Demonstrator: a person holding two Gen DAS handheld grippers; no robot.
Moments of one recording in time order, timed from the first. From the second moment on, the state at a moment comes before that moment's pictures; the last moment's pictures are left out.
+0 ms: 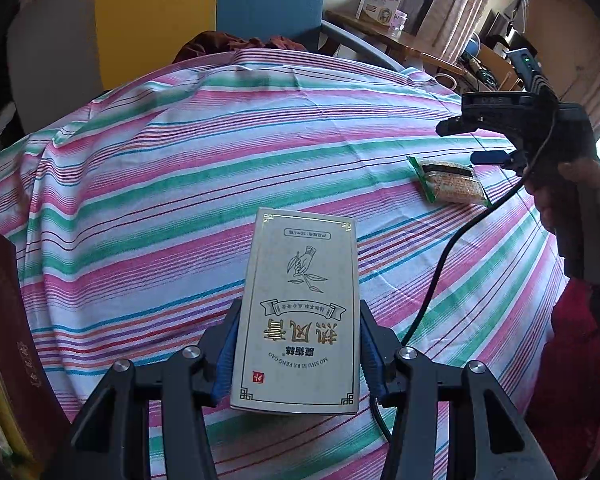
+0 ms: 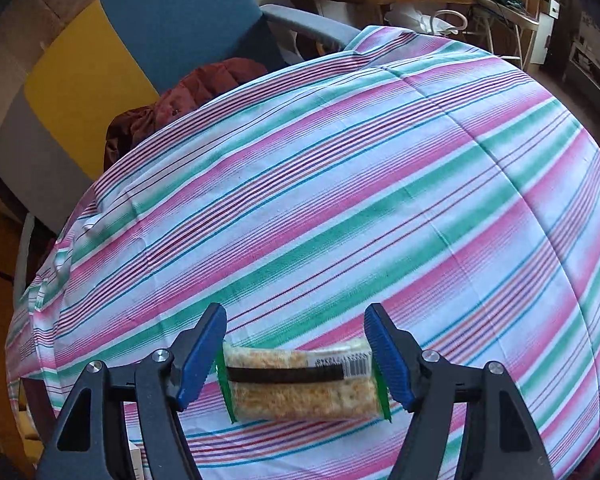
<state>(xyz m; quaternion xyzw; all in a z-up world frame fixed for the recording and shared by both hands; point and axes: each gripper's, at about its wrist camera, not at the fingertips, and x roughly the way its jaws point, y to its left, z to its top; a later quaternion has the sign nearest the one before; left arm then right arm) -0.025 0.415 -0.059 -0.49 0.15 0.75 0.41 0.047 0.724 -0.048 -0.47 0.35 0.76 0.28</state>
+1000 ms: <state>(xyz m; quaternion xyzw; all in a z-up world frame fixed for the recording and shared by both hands) -0.015 0.364 -0.039 -0.48 0.12 0.77 0.40 0.072 0.582 -0.069 -0.57 0.20 0.76 0.23</state>
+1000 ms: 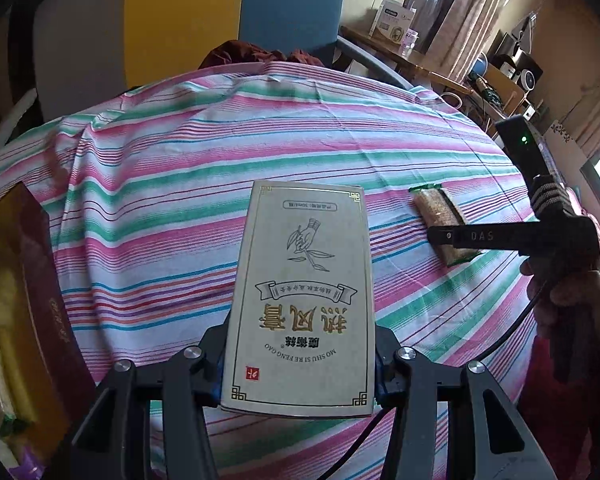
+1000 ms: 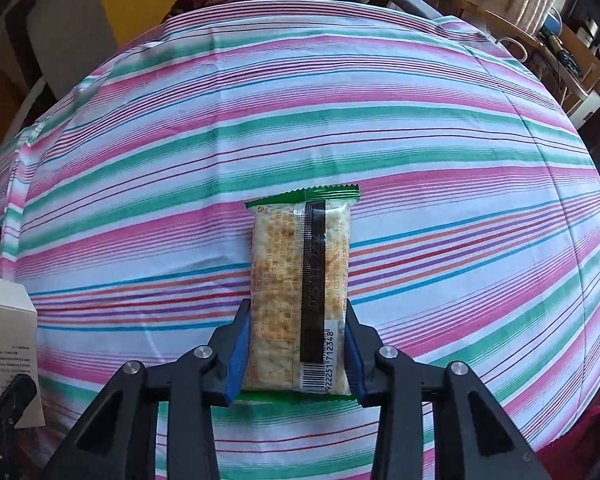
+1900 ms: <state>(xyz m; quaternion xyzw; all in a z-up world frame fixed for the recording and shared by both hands) -0.021 0.217 0.014 -0.40 0.06 0.86 0.30 0.069 0.555 -0.068 -0.55 0.14 0.78 0.25</state>
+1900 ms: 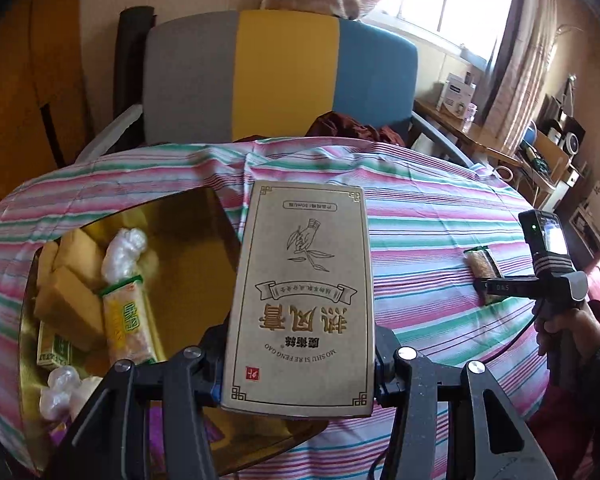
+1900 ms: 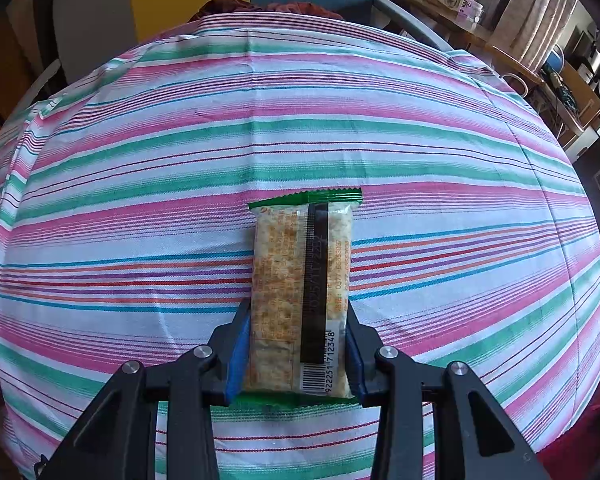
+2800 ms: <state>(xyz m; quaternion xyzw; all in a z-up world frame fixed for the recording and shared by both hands) -0.162 0.175 -0.046 -0.53 -0.05 0.83 0.16 0.066 0.559 -0.070 -0.55 0.14 0.78 0.25</state>
